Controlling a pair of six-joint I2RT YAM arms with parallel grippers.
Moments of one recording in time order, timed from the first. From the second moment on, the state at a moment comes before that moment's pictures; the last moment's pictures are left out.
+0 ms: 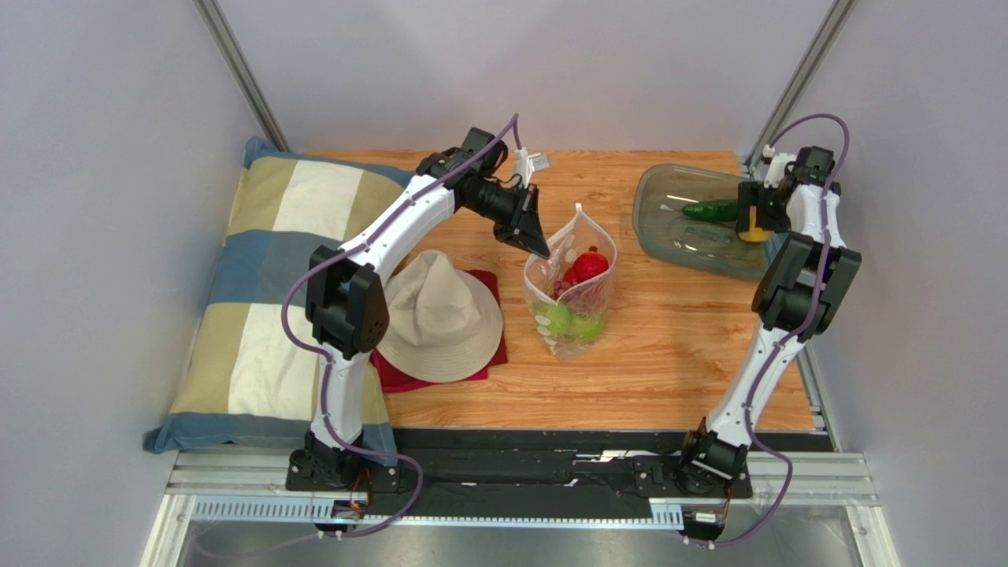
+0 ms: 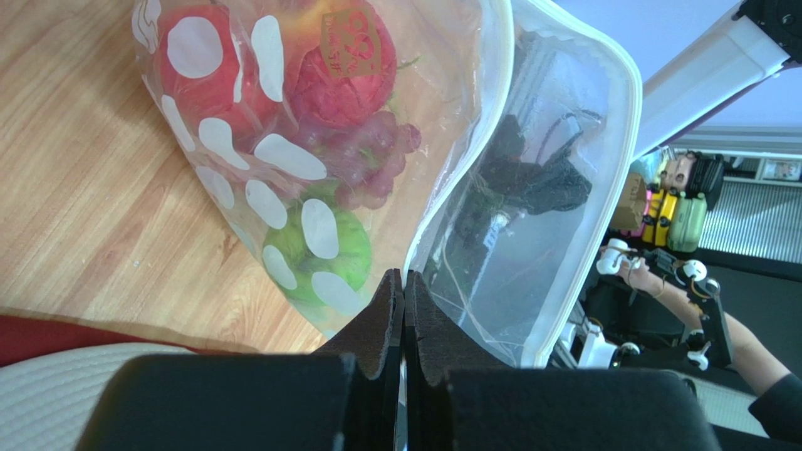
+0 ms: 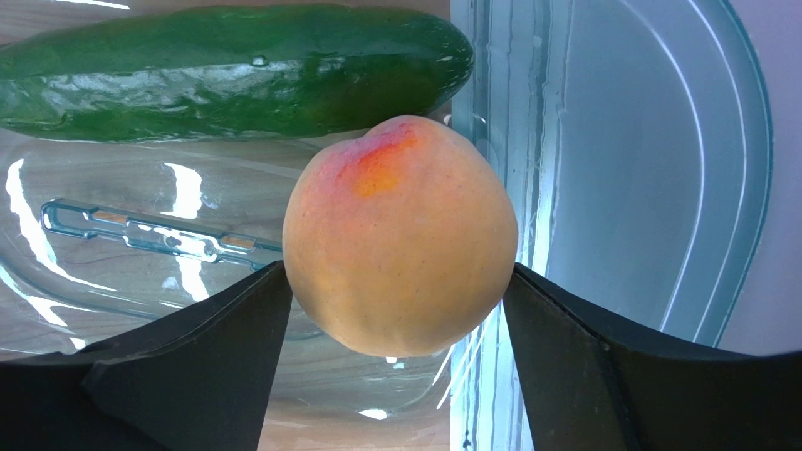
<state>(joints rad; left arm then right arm) -0.53 2.09 2.00 -0.89 0.91 -0.24 -0.44 2.30 1.99 -0.67 -0.17 -0.36</state>
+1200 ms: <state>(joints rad) -0.55 2.06 2.03 -0.90 0.89 -0.23 0.13 1.31 1.54 -0.70 -0.73 -0.18</state>
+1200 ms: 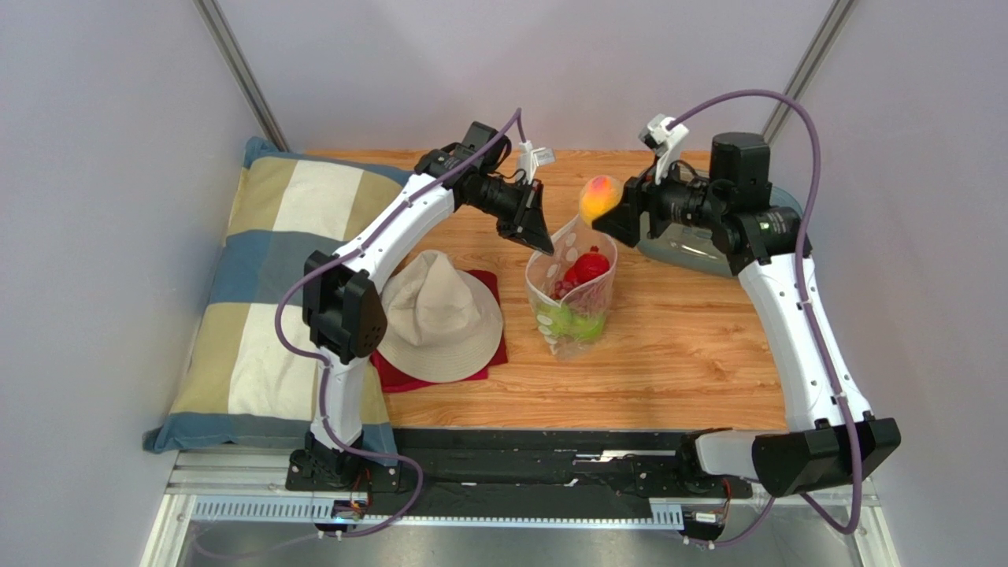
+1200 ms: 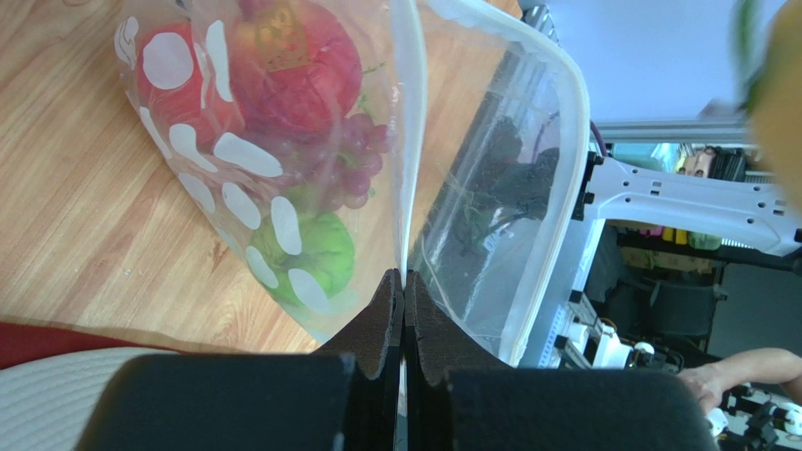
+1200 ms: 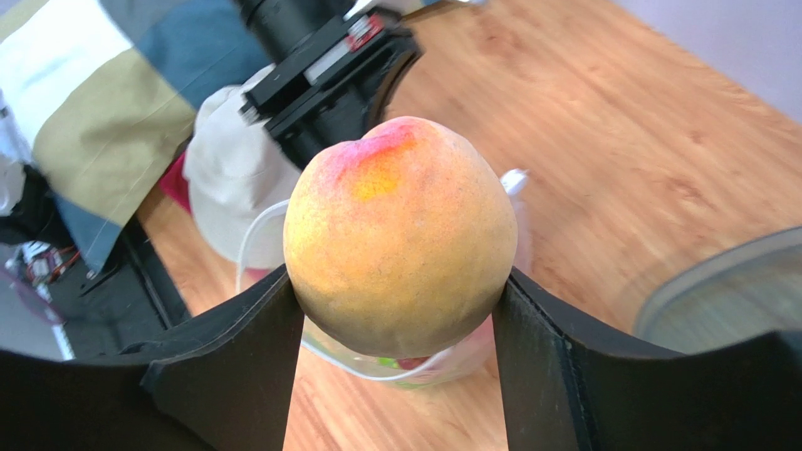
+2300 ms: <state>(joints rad) -0.57 2.03 2.03 -0.89 0.87 -0.23 0.30 1.37 1.51 -1.01 -0.68 -0.39</state>
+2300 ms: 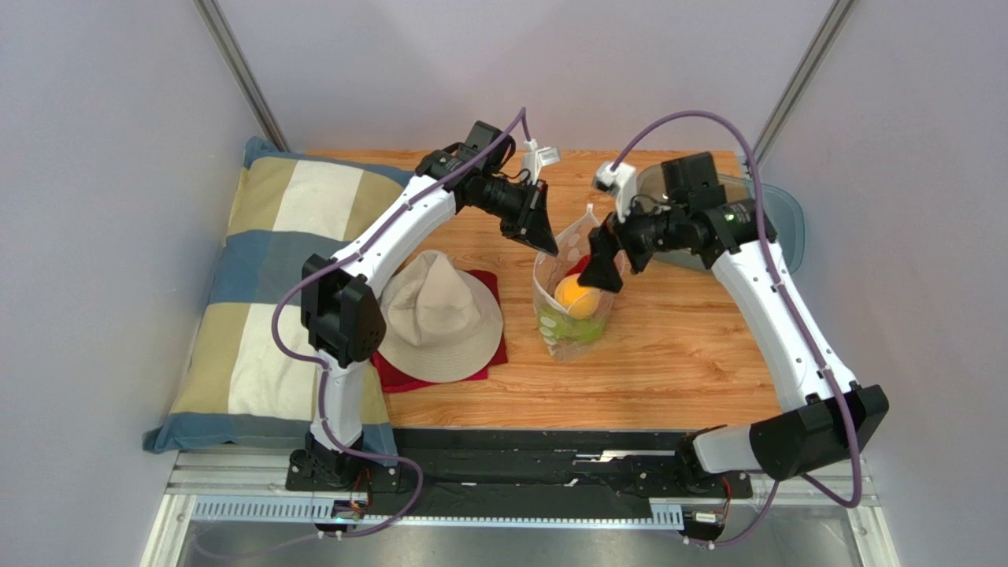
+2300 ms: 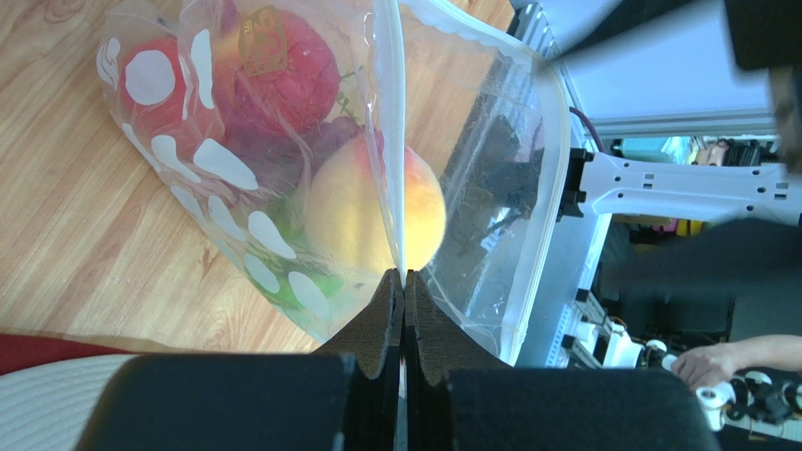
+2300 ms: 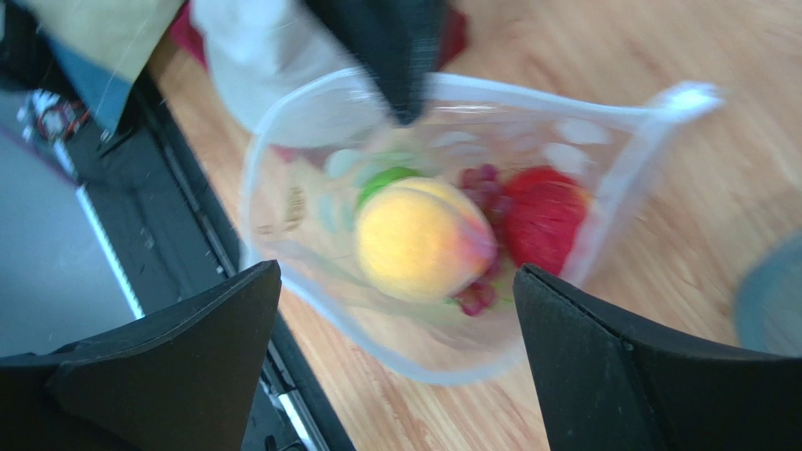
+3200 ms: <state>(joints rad) -0.57 2.03 2.03 -0.90 0.86 -0.23 -0.32 2.27 2.03 -0.66 -0.34 -0.71</state>
